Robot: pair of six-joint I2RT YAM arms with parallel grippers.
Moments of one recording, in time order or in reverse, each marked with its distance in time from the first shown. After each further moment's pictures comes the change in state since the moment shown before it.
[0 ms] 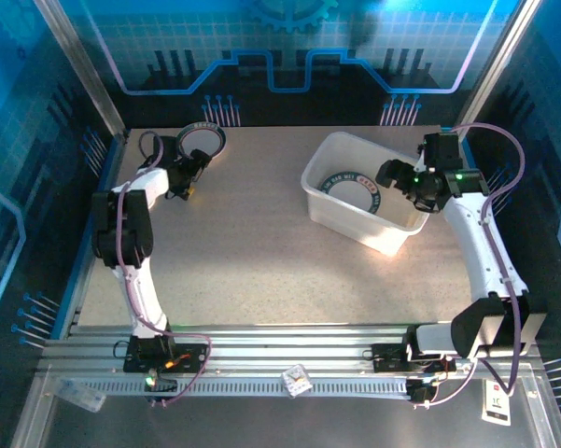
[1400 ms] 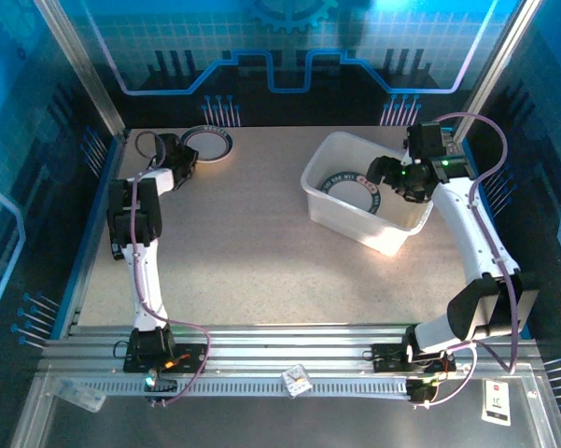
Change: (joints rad) left arm 0.036 0.306 0.193 0.381 -0.042 -0.227; right arm 0.072 0.097 0.095 -0.053 0.048 -0.003
